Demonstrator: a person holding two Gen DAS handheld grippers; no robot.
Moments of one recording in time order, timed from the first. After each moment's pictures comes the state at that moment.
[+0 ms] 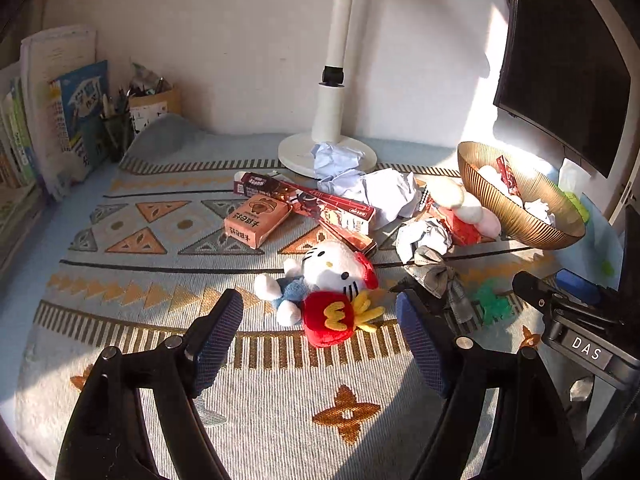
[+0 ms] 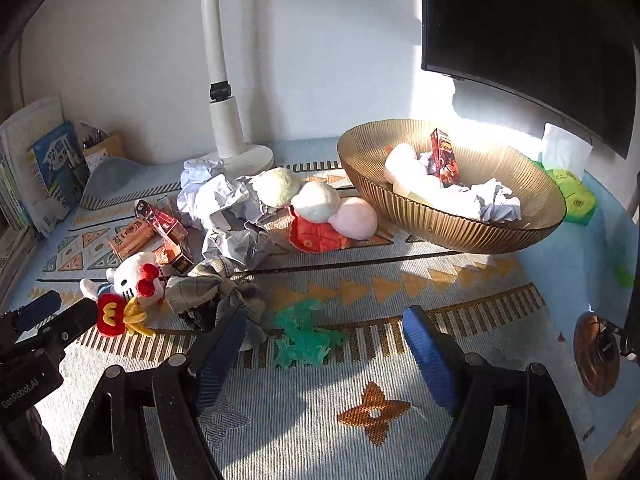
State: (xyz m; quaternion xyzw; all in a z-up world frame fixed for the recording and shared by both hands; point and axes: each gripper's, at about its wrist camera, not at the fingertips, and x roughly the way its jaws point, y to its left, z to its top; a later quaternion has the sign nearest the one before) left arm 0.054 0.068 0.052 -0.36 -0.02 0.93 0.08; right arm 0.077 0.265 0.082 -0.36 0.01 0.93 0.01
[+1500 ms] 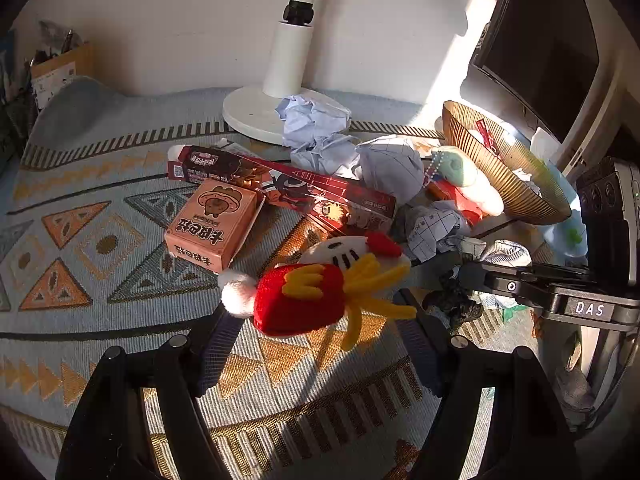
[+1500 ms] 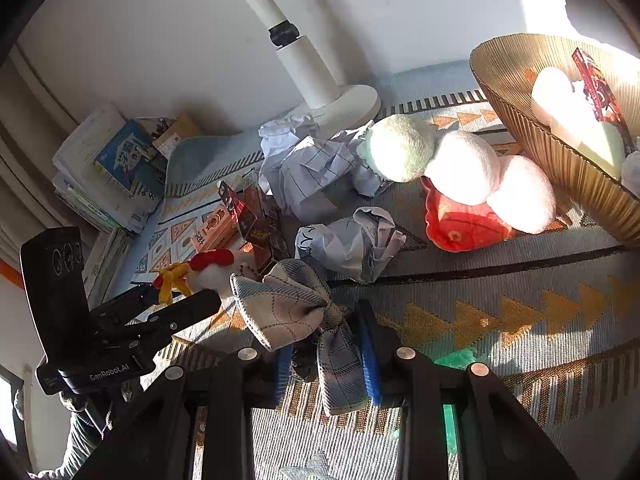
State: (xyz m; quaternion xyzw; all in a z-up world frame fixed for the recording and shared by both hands) left arm -0.029 0.040 0.022 -0.43 -0.02 0.87 0.23; right arm 0.001 0.253 0.064 -0.44 0.14 0.86 -0.21
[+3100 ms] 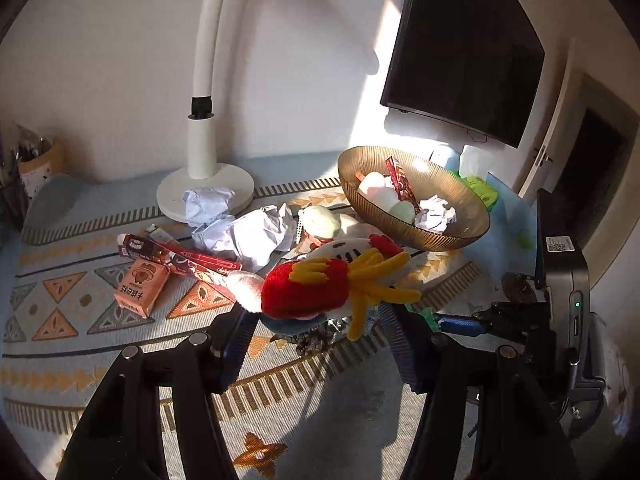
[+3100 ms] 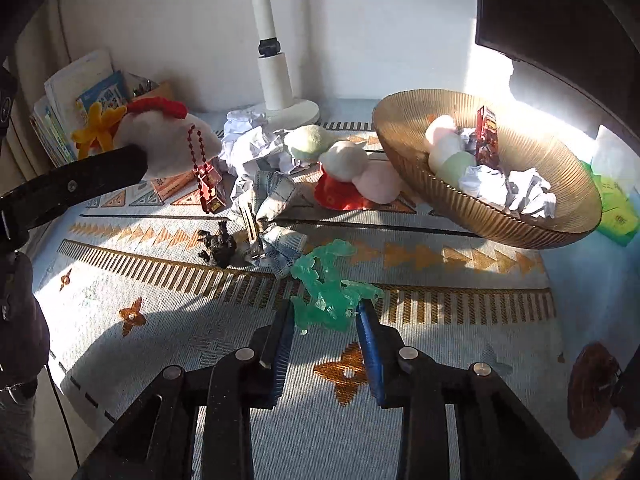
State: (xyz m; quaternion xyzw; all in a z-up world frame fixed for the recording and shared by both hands) left arm 0.042 0.120 0.104 -0.34 0.00 0.90 0.28; right arm 0.097 0.327 0.117 -0.41 0.00 0.91 -0.09
